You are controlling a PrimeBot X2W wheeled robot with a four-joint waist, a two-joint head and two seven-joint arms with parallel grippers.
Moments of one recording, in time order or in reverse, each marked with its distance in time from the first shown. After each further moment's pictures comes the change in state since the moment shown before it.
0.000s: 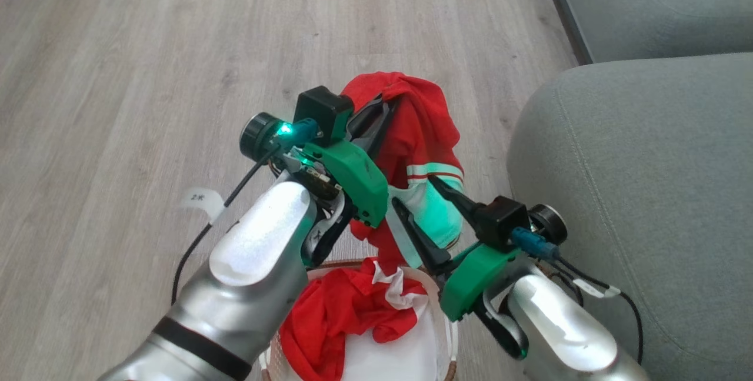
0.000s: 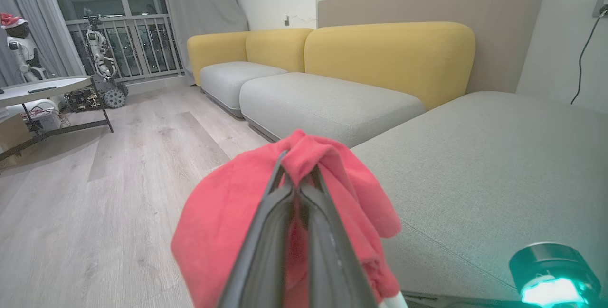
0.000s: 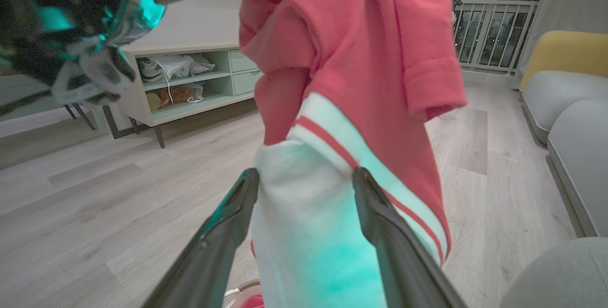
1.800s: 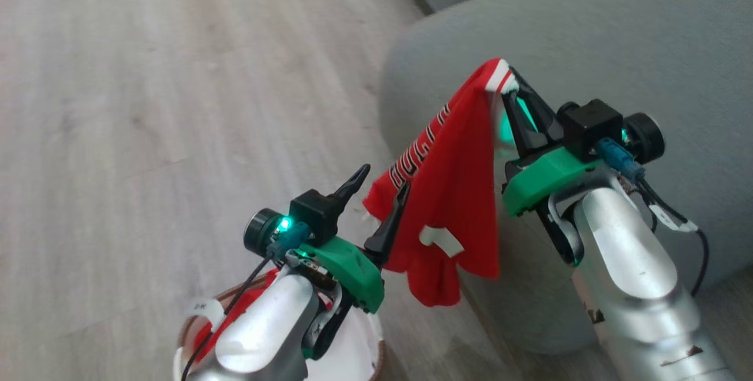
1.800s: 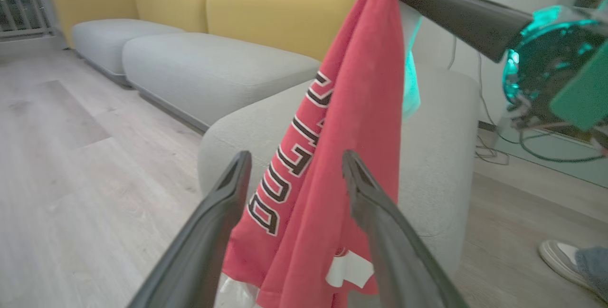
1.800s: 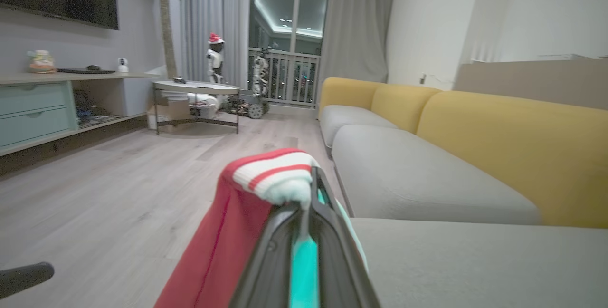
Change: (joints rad) left arm 0.247 0.026 -0.043 -0.057 -0.016 0.058 -0.151; right arm -0.140 -0.005 -0.333 -0.016 -0.210 0.000 0.000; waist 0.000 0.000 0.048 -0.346
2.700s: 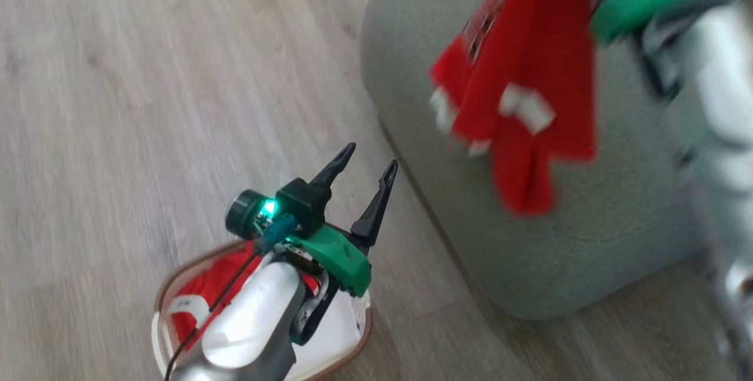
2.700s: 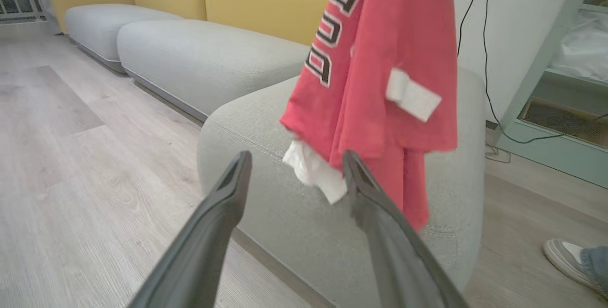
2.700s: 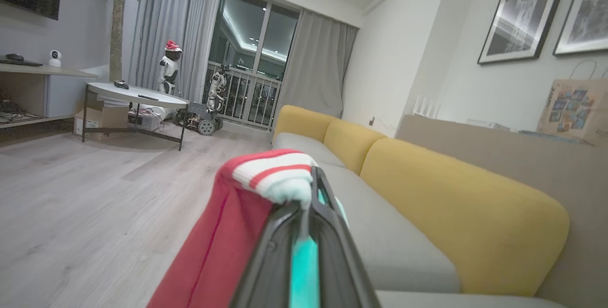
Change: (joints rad) left arm 0.014 0.005 0.093 -0.055 0.127 -0.022 0.000; right arm -0.430 -0.140 -0.010 0.157 0.055 0.000 0.000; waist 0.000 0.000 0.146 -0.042
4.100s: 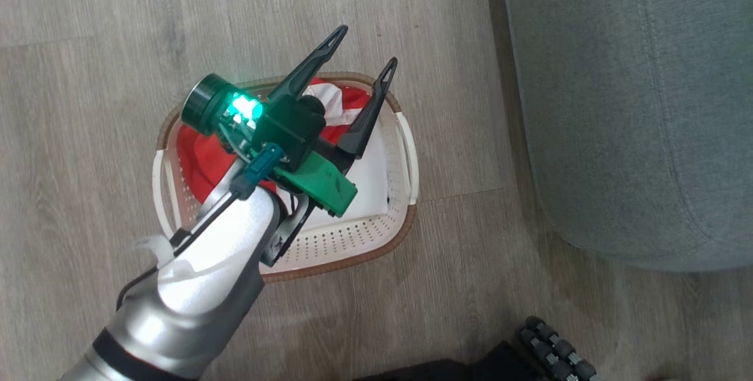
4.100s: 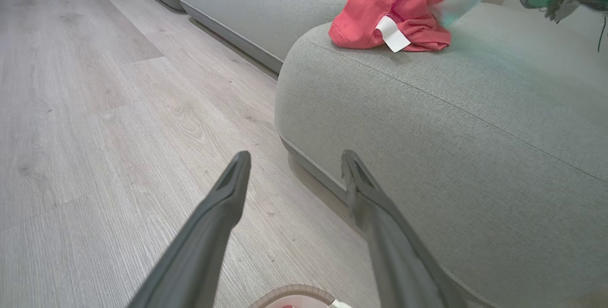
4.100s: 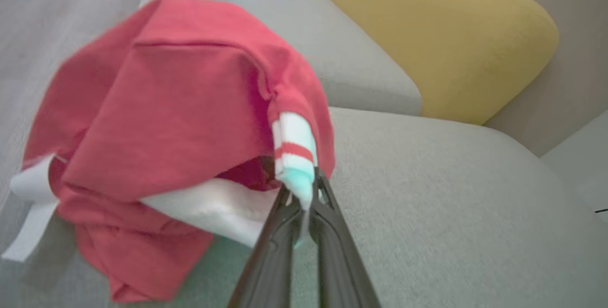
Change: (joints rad) left arm -0.201 0.131 -0.014 -0.227 0.127 0.029 0.081; right arm -0.153 -0.142 -0.685 0.313 -0.419 0.000 -0.003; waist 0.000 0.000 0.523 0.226
